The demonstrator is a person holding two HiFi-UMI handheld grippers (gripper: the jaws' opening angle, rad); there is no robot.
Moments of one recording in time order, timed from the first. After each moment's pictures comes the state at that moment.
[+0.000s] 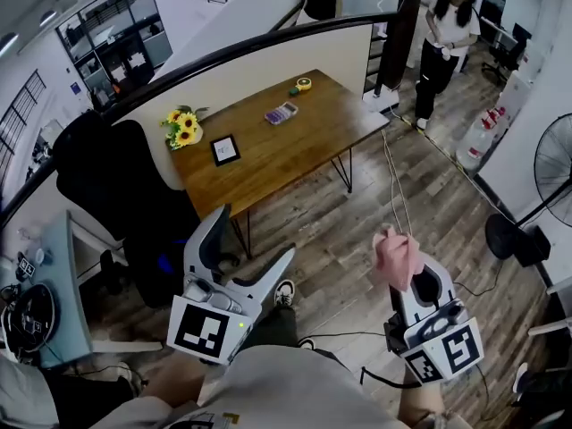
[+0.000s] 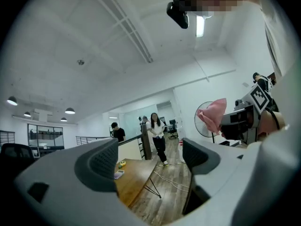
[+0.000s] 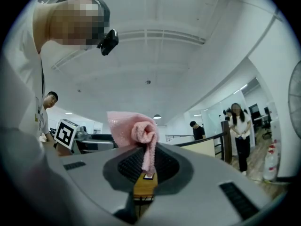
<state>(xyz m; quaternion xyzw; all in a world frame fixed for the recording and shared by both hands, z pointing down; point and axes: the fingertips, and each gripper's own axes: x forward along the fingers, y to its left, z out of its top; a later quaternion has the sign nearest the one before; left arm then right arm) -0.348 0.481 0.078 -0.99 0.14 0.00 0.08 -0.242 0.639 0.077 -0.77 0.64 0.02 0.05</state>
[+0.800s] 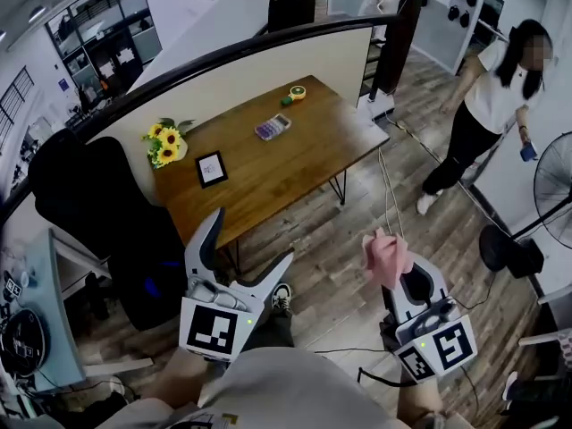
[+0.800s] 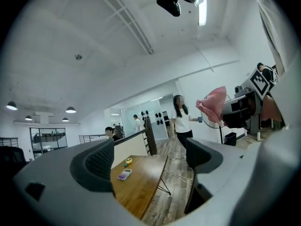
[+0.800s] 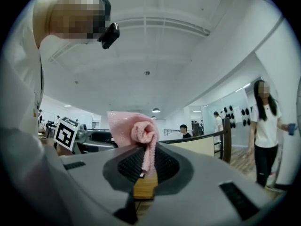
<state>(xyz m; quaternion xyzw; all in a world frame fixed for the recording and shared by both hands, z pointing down) -0.257 0.377 0.111 -0.98 0.14 -0.02 0.10 -0.158 0.531 0.097 -0.77 0.64 0.00 0.01</state>
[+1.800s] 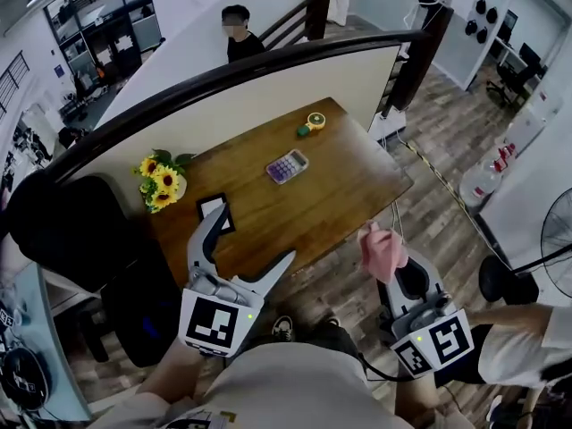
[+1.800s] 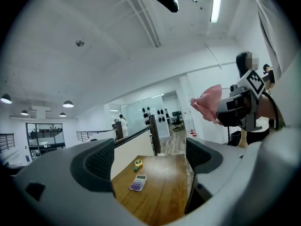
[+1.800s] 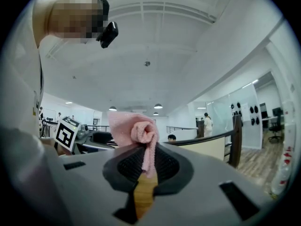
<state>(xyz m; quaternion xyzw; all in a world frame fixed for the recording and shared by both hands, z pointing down) -0.145 0.142 0.118 -0.99 0.13 -0.03 0.09 -0.050 0.282 0.092 -0.76 0.65 -0.01 -0.01</state>
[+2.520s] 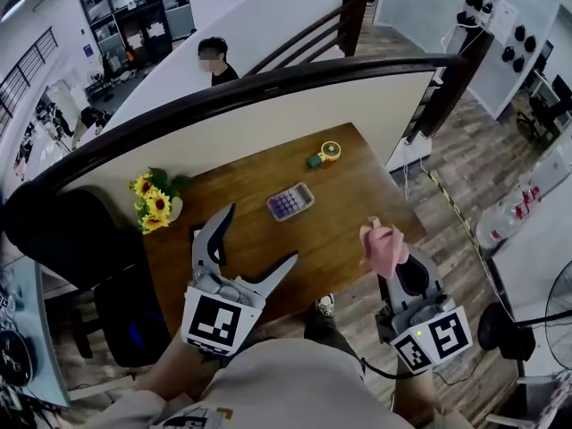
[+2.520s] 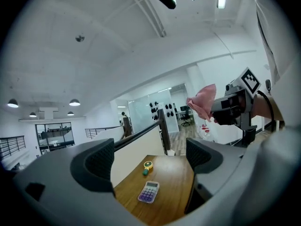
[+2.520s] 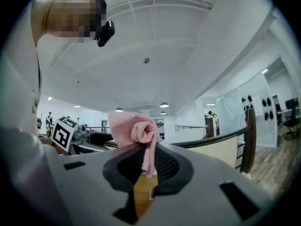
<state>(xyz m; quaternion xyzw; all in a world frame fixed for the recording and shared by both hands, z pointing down) -0.014 0.058 0.133 -0.98 0.19 -0.06 0.10 0.105 0.176 0.107 -0.71 0.70 -0.02 0.00</state>
